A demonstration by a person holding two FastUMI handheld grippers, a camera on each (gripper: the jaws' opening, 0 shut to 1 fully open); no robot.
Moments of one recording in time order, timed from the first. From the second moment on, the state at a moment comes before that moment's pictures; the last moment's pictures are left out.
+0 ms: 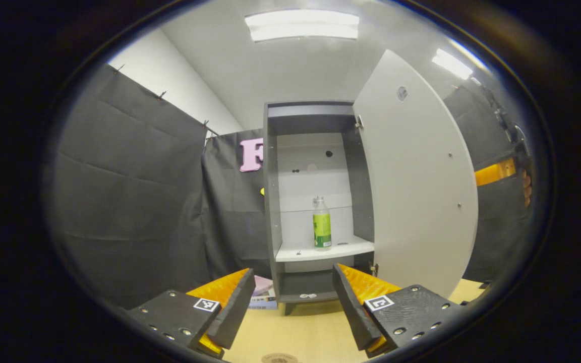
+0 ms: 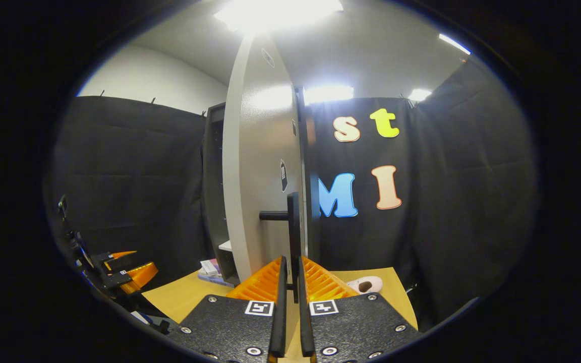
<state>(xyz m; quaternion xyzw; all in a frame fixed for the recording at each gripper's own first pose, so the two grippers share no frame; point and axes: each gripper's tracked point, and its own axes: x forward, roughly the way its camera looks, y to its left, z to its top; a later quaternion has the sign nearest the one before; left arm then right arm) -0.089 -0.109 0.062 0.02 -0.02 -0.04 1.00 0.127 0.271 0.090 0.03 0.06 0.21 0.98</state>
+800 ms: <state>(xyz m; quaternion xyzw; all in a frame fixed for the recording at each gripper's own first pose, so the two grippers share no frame) 0.091 -0.147 0.108 -0.03 -0.04 -0.13 0.99 0.125 0.207 0.083 0.02 0.07 0.00 1.00</state>
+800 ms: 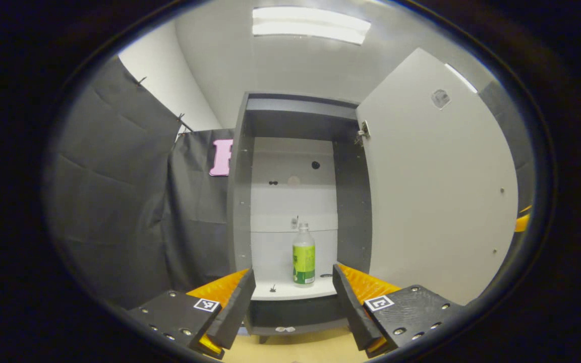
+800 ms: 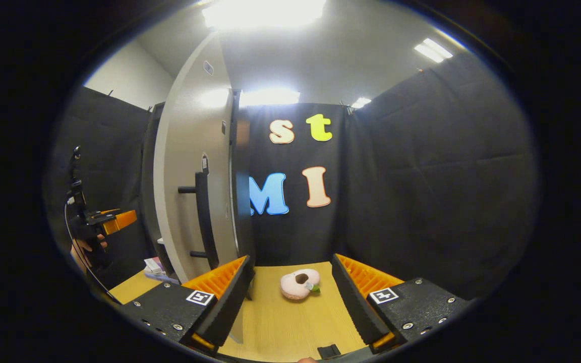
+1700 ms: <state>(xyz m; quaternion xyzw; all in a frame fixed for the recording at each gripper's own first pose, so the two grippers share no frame) 0.302 -0.232 0.041 -0.02 0.01 -0.21 0.98 0.100 0.179 0.063 0.02 0.13 -0.13 0.98</state>
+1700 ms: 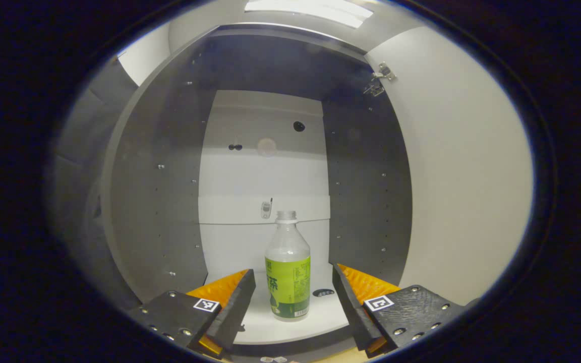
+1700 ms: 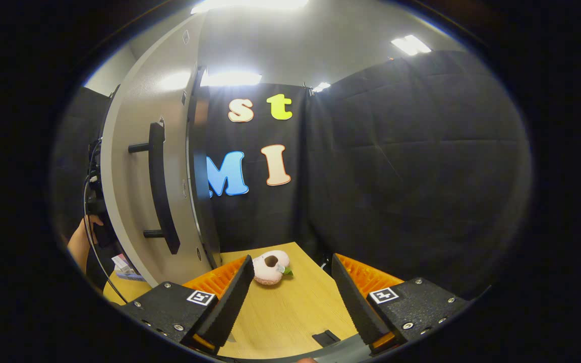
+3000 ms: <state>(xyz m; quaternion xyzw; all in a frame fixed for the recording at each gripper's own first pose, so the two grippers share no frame) 0.239 -0.179 0.051 -0.03 0.00 -0.17 0.99 0.104 0.188 0.058 0.01 0.14 -0.07 0.99</state>
